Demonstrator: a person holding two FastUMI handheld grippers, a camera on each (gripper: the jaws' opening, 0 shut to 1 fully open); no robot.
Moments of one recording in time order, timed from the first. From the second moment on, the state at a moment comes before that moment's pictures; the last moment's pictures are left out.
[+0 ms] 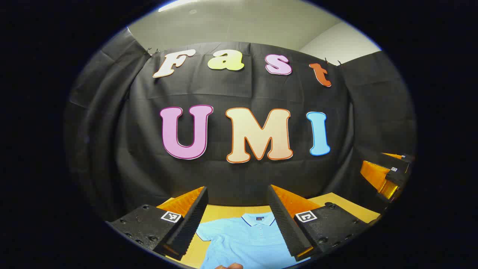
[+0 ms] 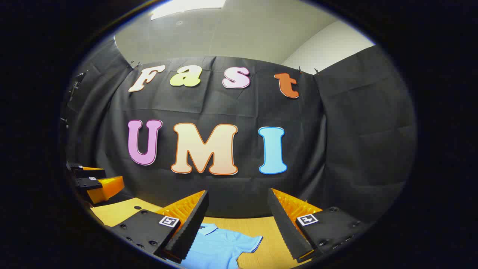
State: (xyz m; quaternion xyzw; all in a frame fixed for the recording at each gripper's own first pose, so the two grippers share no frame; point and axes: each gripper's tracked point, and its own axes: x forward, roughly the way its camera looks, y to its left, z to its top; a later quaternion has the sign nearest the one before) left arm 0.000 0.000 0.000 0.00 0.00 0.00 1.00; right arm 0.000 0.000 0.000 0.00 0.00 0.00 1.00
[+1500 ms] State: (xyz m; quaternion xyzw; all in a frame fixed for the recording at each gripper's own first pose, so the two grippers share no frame) left arm 0.024 0.051 -0.011 0.02 0.01 0.02 1.00; right arm 0.099 -0.019 -0.138 -0.04 0.13 -0.03 0.99
